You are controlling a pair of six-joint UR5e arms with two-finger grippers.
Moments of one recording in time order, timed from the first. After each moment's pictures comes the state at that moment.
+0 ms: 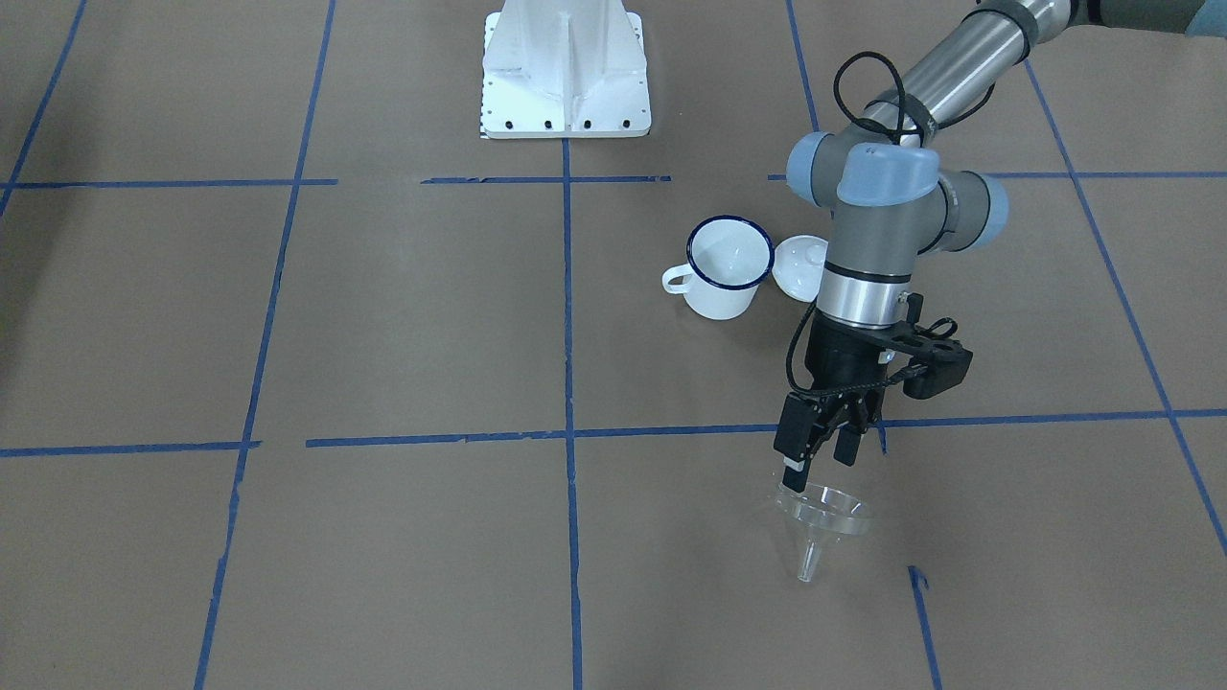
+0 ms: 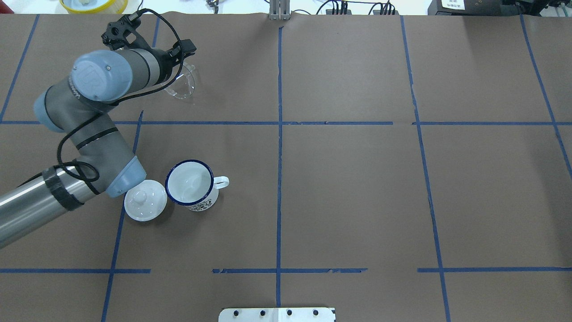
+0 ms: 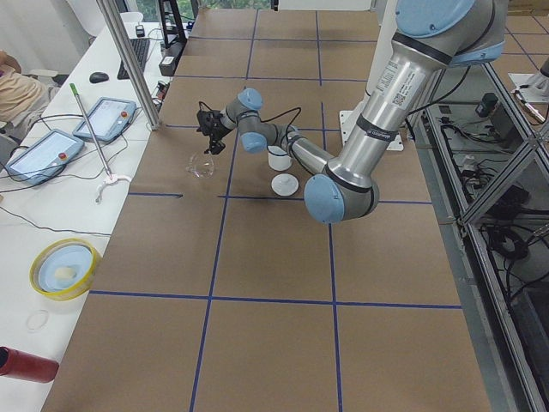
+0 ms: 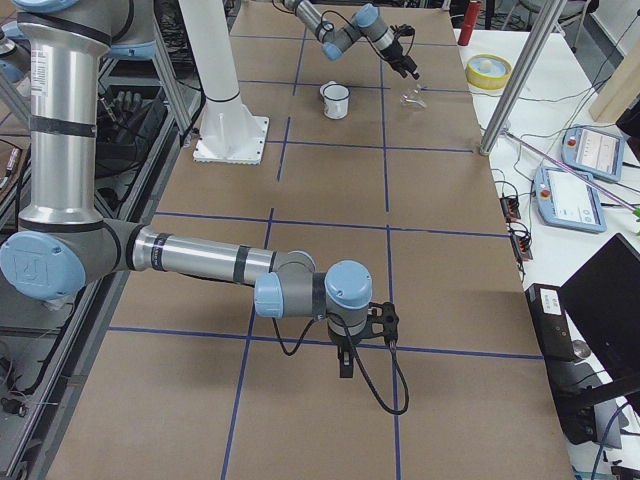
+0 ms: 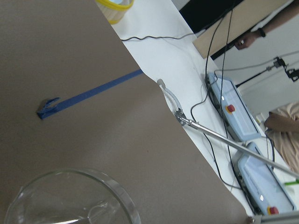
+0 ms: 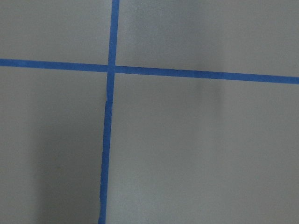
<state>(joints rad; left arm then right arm) -0.78 -2.08 -1.57 -2.16 -1.53 -1.51 1.56 -1.68 1.56 -1.39 2.29 0.01</state>
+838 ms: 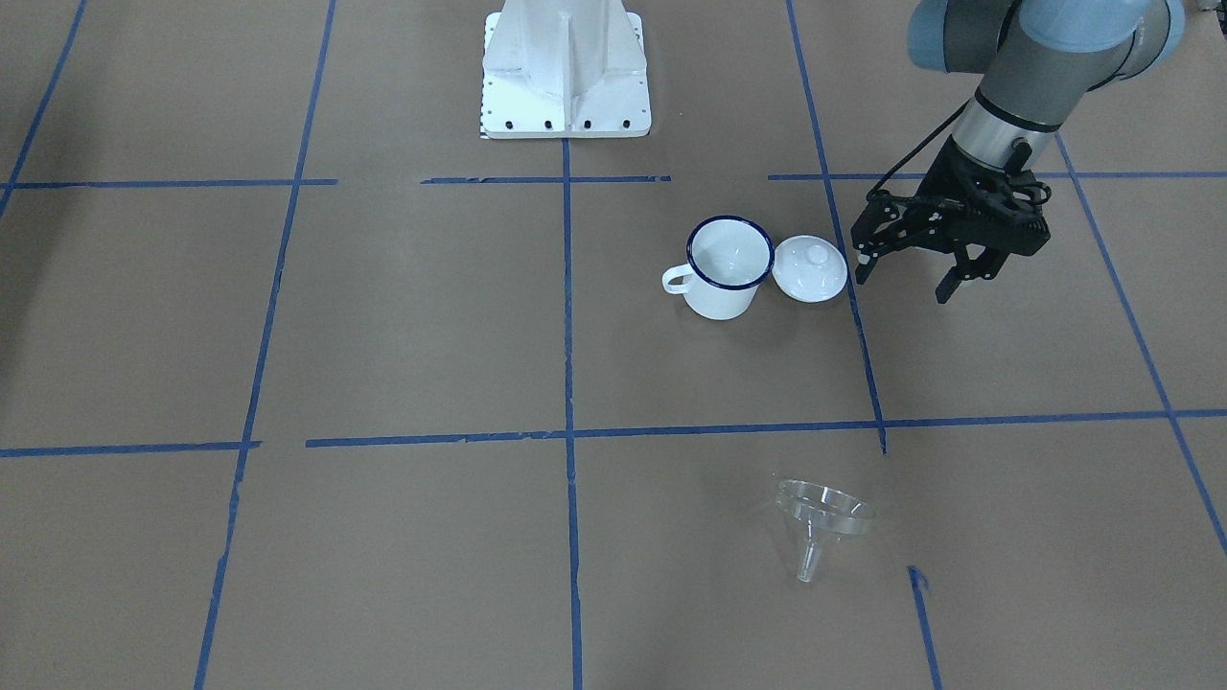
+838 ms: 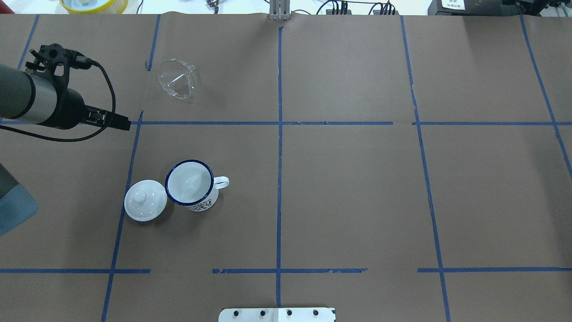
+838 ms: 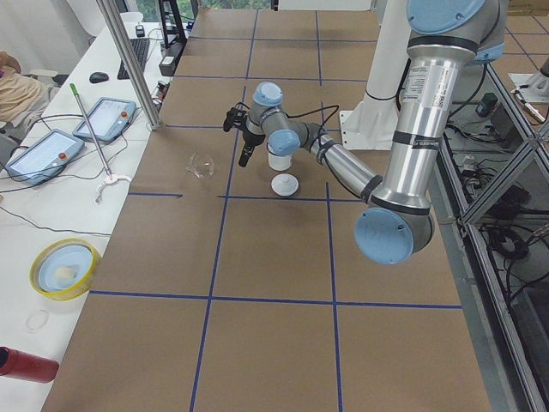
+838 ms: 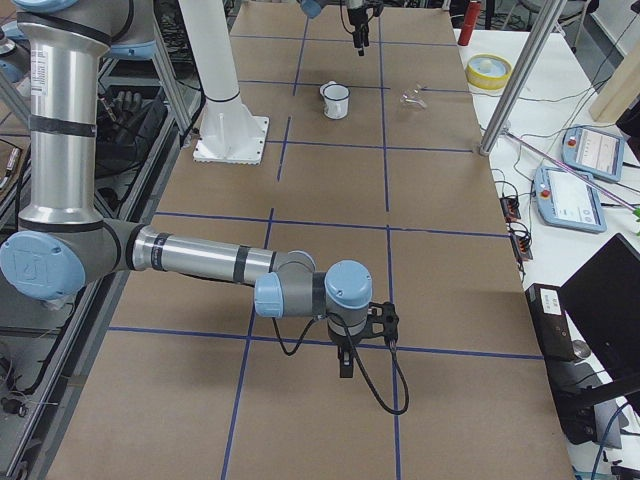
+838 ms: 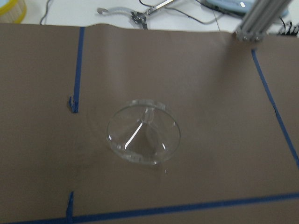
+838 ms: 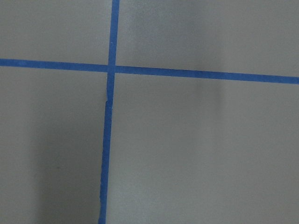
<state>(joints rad) -0.86 -1.72 -1.99 -1.89 -1.98 -0.80 1.56 -1.68 1.56 -1.39 2.29 0.01</state>
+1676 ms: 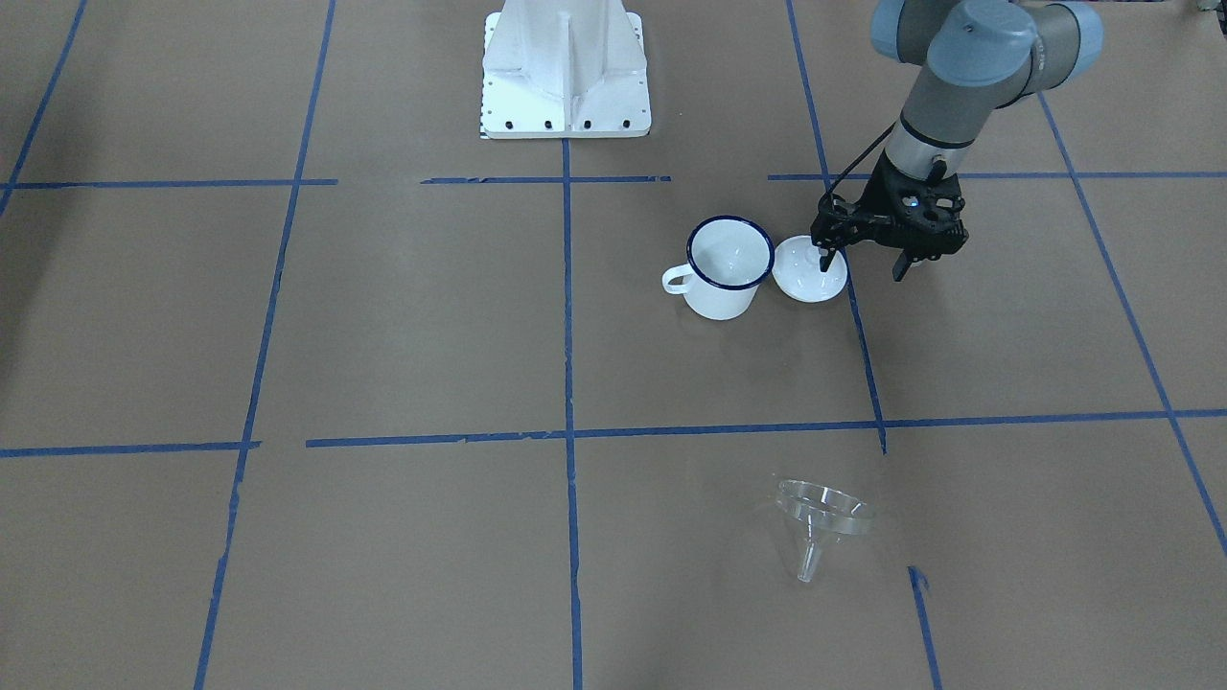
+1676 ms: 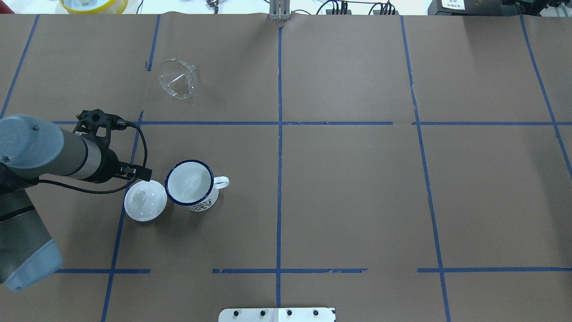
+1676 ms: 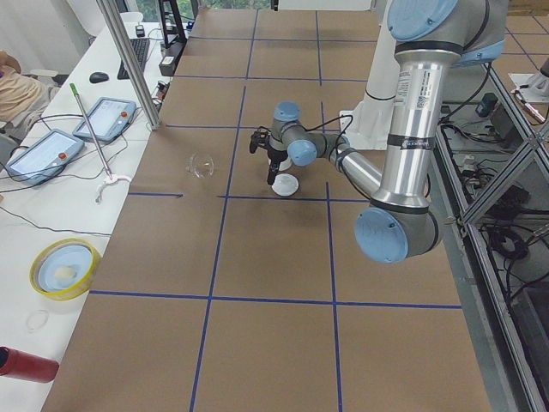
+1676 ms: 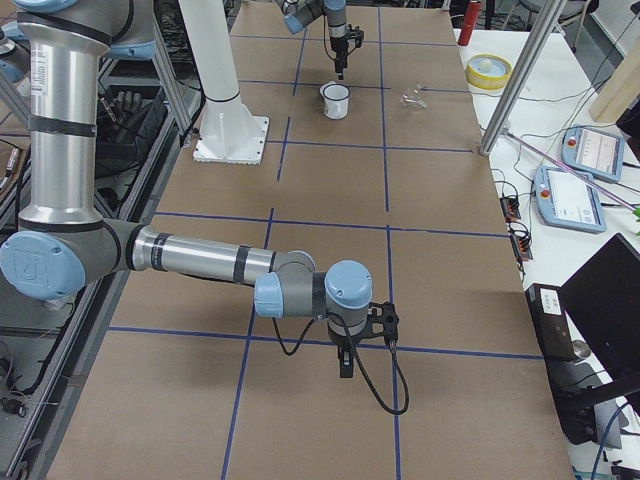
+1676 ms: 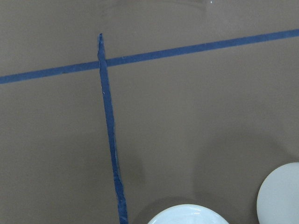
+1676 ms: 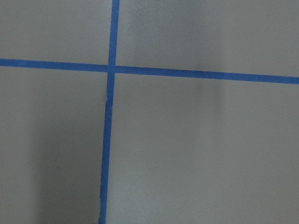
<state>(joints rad) -0.63 -1.69 -1.95 -1.86 -1.87 -0.97 1.56 -1.68 1.56 -1.39 2.29 0.01</state>
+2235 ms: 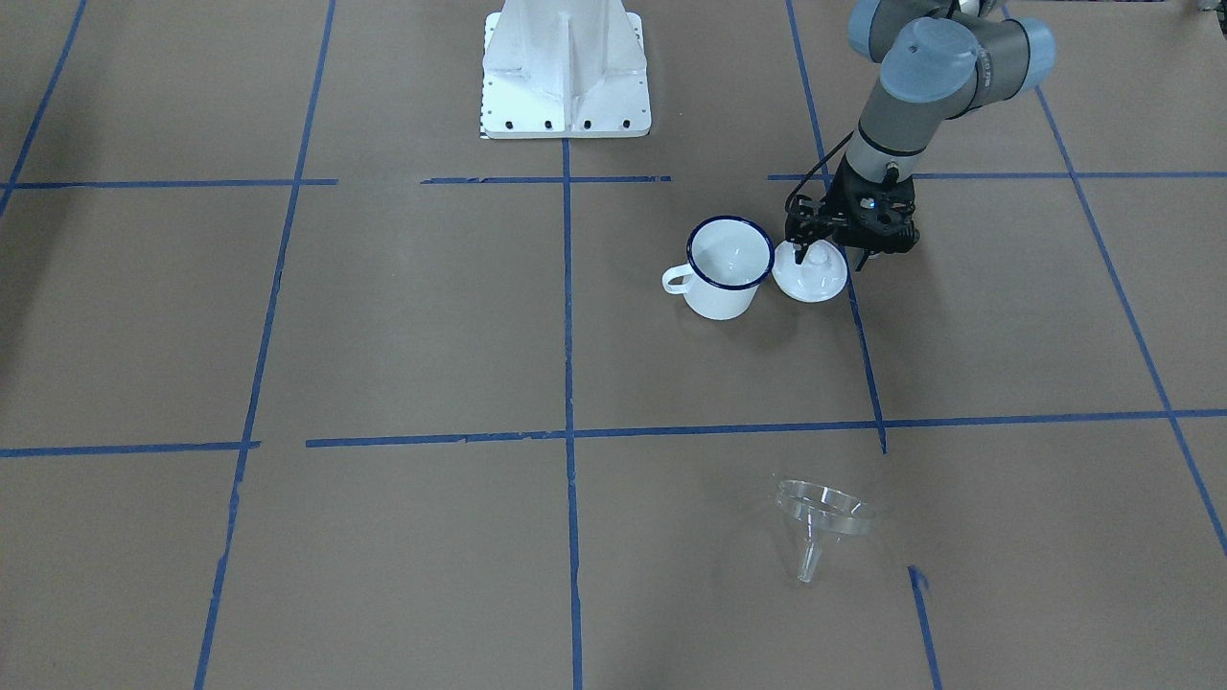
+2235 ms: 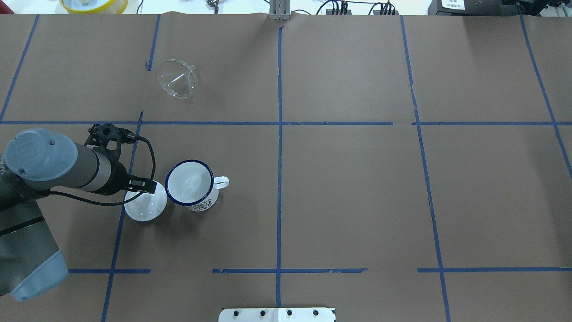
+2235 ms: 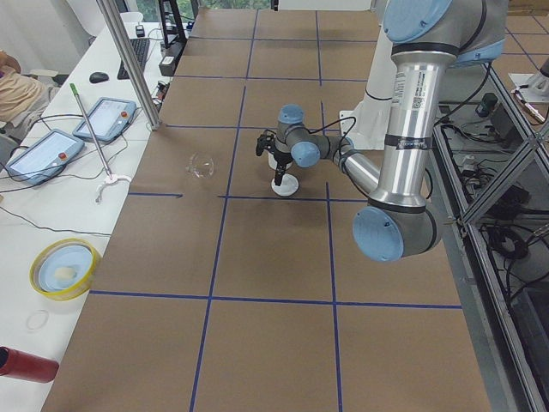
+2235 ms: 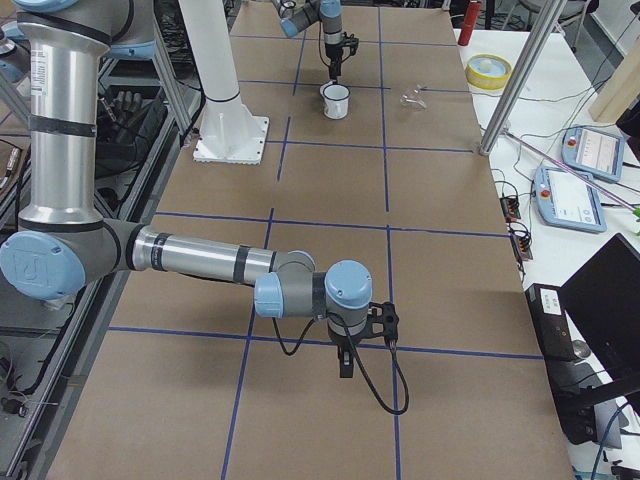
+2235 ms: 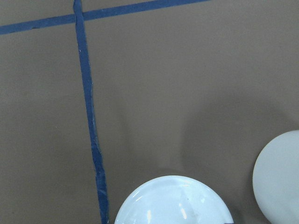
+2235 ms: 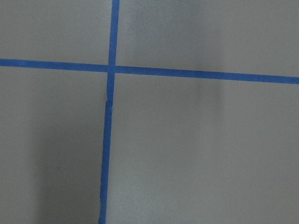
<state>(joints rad) -0.59 -1.70 -1.94 -1.86 -1.87 -0.99 1.56 -1.68 1.56 -1.39 2.29 0.01</state>
